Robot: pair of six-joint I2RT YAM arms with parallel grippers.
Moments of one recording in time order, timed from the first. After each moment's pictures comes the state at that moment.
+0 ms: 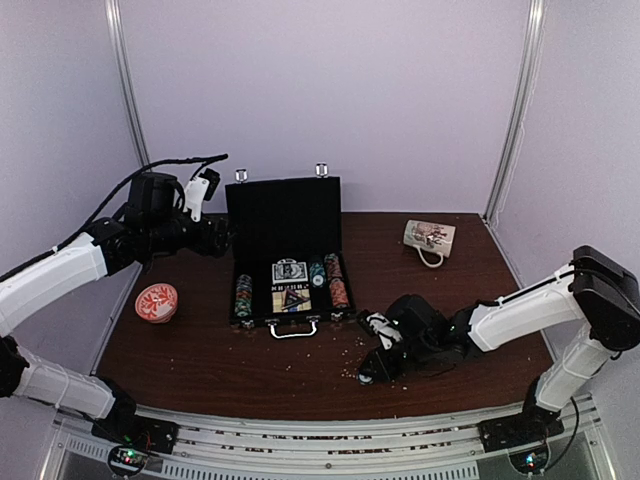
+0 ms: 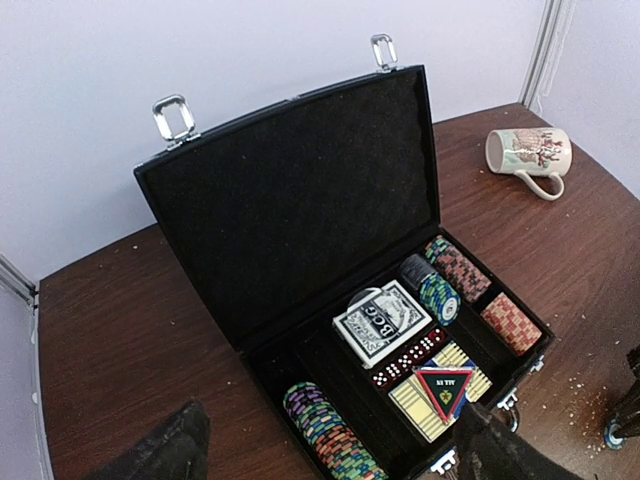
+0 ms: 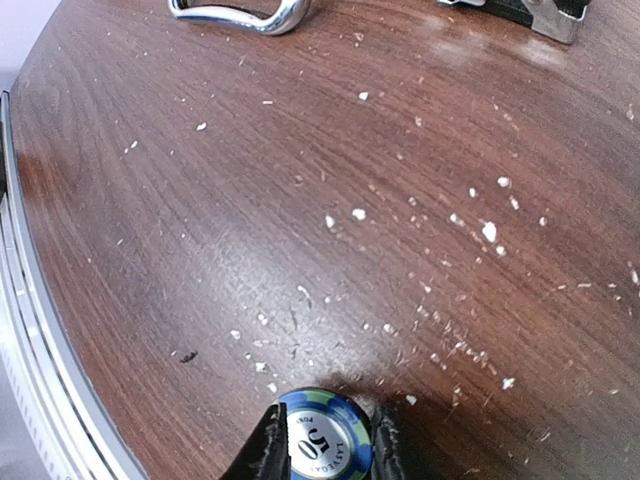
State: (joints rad) left arm -0.52 1.22 1.05 -0.29 -0.02 -0.01; right arm 0.98 1.59 0.65 0.05 -0.17 0.45
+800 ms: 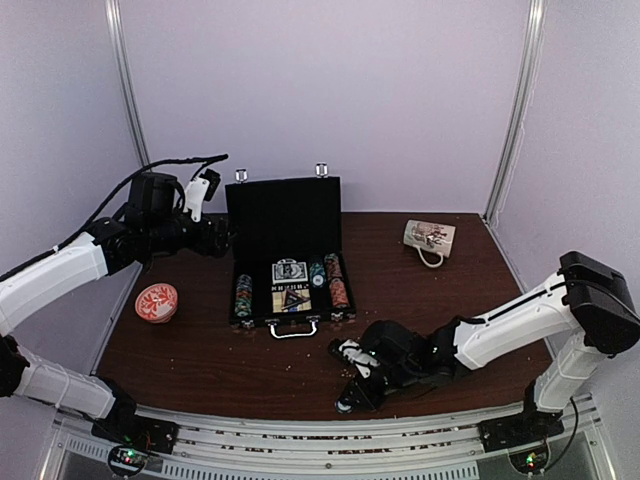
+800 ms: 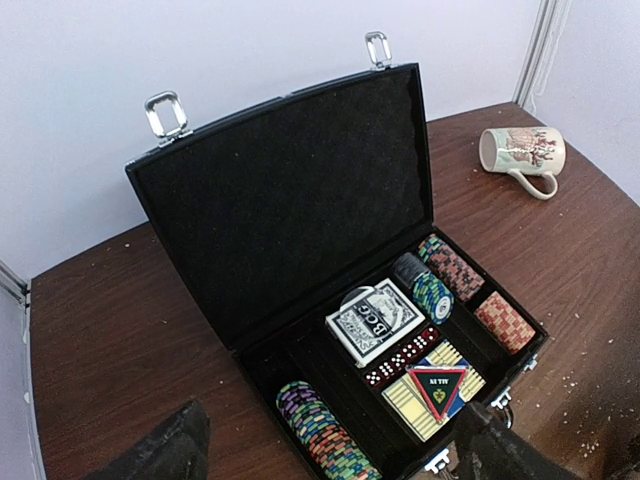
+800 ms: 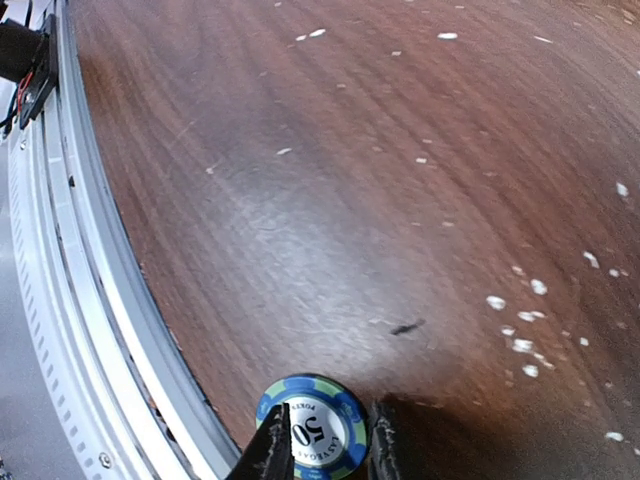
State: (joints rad) left arm -0.52 1.22 1.04 -0.29 0.00 -0.02; right arm 1.19 1.64 0.72 0.02 -0.18 0.46
